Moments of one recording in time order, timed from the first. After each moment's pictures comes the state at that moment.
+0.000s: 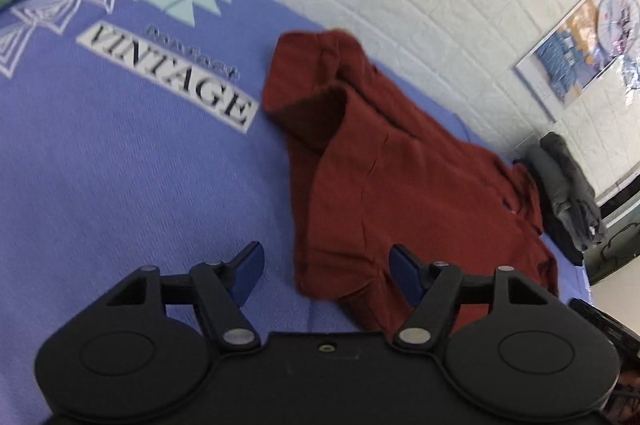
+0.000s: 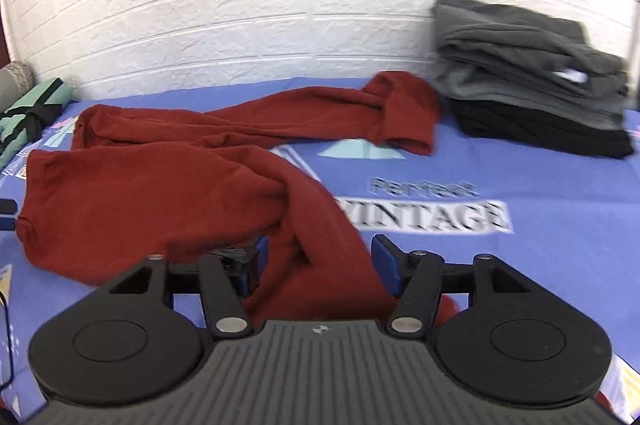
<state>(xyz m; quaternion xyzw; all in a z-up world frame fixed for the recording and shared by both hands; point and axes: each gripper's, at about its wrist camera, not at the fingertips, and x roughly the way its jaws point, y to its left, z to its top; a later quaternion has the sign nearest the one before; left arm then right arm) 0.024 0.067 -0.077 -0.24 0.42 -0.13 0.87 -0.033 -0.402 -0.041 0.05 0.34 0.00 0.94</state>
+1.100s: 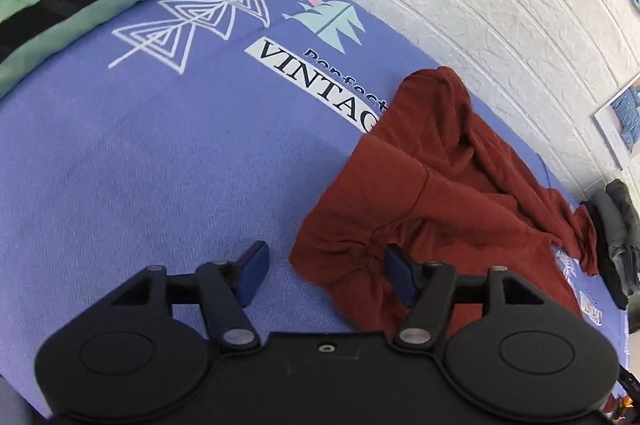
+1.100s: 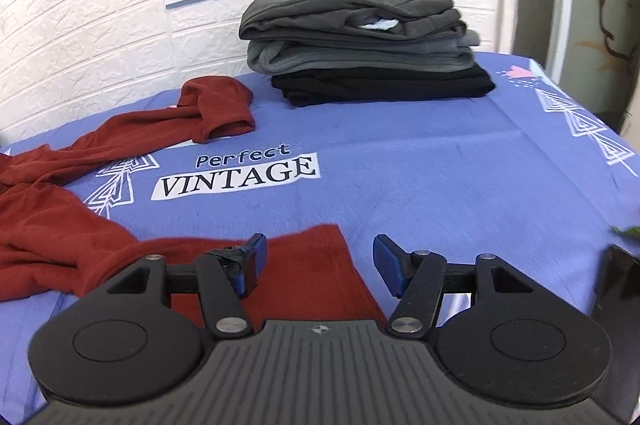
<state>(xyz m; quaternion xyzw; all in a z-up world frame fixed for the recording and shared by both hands) -0.005 0.159 -0.066 -0.26 0.43 -0.01 0.87 -0.072 -0.494 -0.068 0.10 0.35 -0.10 0.93</state>
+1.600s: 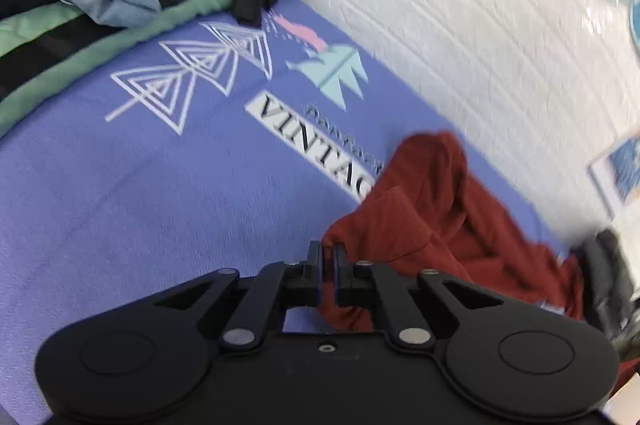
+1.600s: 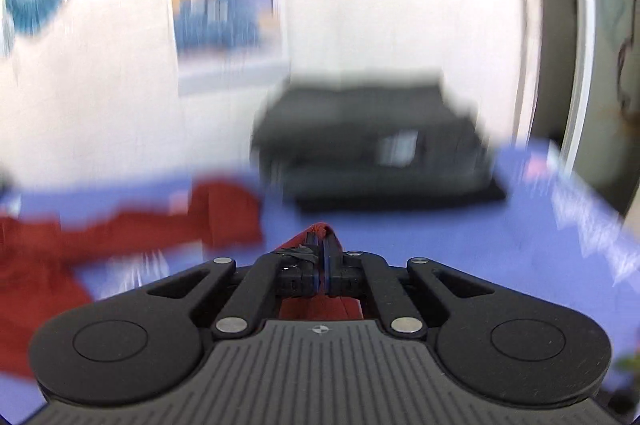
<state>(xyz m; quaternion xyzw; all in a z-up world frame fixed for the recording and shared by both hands) 0.021 0.178 -0.038 -0.30 0.39 0.01 0.87 -0.048 -0.514 0.030 0.06 0.21 -0.09 0.97</state>
